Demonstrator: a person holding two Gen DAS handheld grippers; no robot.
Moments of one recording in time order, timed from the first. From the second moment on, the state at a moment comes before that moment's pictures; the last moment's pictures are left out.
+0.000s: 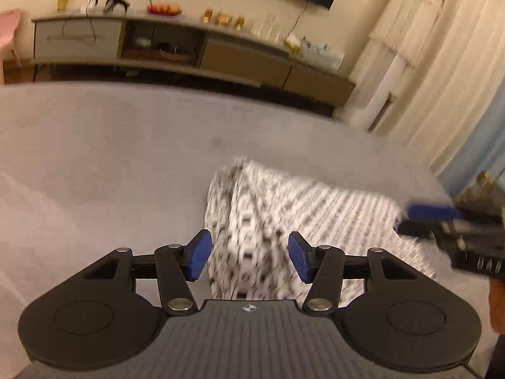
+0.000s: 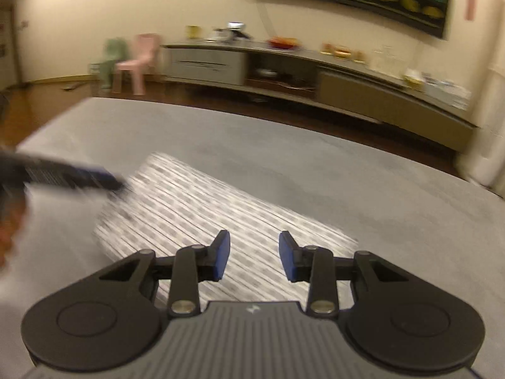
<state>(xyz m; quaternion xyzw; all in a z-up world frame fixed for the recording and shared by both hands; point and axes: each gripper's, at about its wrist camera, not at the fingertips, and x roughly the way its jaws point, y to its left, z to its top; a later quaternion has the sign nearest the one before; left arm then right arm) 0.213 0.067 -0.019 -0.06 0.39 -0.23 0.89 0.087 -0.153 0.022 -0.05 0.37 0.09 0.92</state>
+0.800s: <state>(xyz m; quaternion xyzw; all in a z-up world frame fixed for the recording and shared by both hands) 0.222 0.075 -0.039 -0.07 0.40 -0.20 0.89 0.141 -0.238 -0.024 0.08 0.39 0.04 0.92</state>
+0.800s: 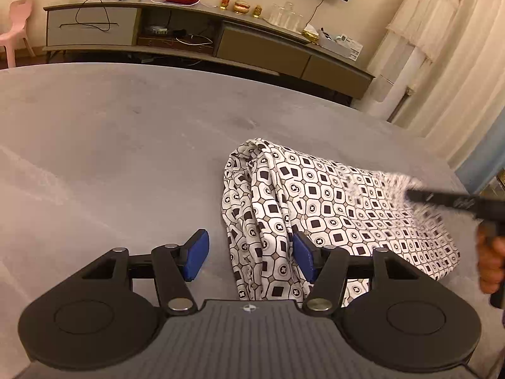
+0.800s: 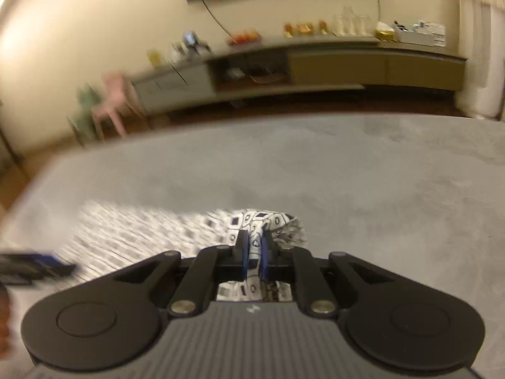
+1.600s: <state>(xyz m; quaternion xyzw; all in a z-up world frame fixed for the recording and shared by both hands) 0.186 0.017 -0.015 0.01 0.37 -0.22 0.90 0.084 -0.172 -0.016 0.00 0.36 0.17 0.92</state>
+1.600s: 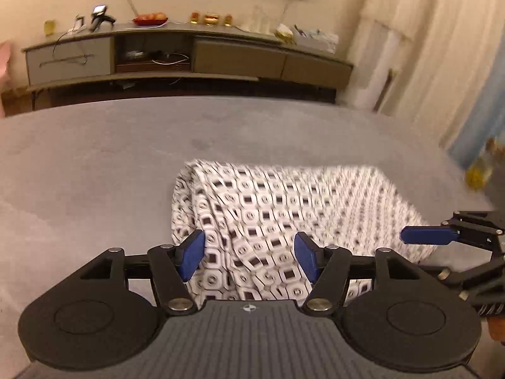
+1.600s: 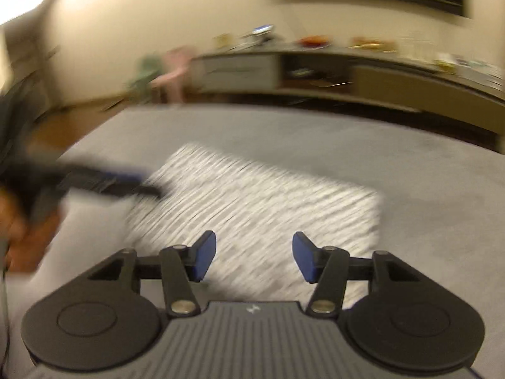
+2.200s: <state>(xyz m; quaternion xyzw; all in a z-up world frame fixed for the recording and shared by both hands) 0.175 -0.010 -0.007 0.03 0.36 -0.17 0.92 0.051 -0.229 -0.020 0.04 0.41 0.04 0.91</state>
